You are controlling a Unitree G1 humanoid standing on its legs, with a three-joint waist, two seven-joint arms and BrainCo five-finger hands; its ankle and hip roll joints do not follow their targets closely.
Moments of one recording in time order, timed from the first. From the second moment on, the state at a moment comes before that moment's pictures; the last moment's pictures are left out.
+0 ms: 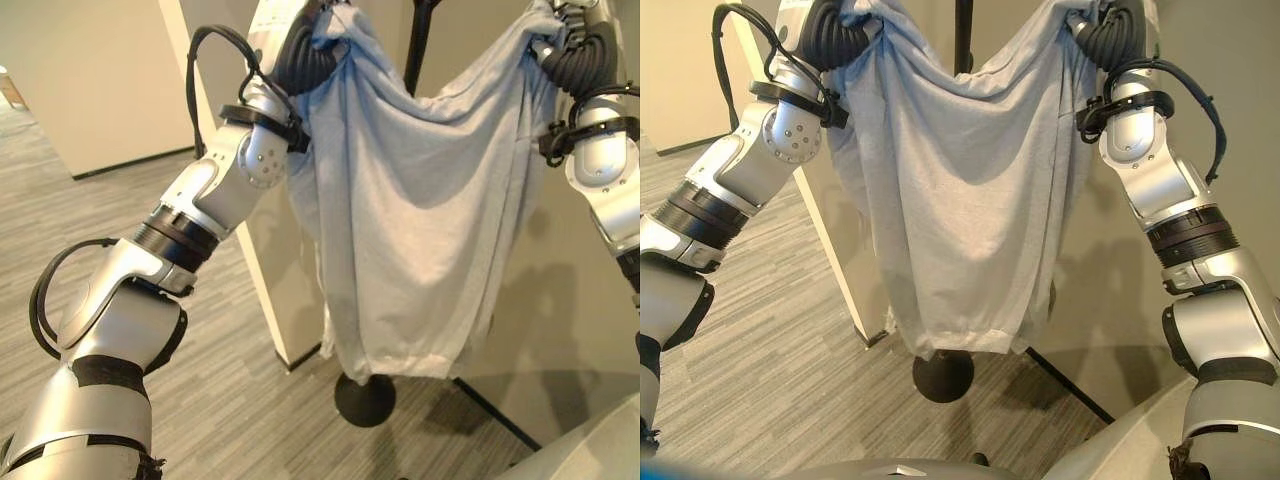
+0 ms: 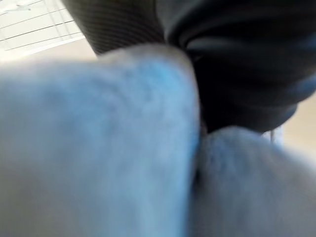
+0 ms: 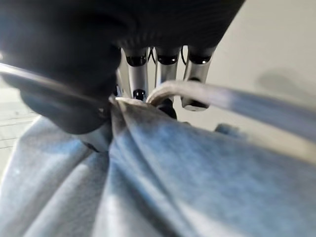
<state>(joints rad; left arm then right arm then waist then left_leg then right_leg) -1.22 0.71 -0.66 0.43 0.24 -0.10 0.50 -1.07 -0.83 0.46 0.44 0.09 -0.11 -0.42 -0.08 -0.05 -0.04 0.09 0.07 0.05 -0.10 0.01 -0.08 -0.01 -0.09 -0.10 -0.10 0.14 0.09</state>
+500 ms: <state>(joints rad) -1.22 0.68 -0.74 0.61 0.20 -0.08 0.47 -1.09 -0.77 0.65 0.63 0.10 -0.10 -0.29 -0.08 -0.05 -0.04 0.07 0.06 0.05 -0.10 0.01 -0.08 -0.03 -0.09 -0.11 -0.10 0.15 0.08</state>
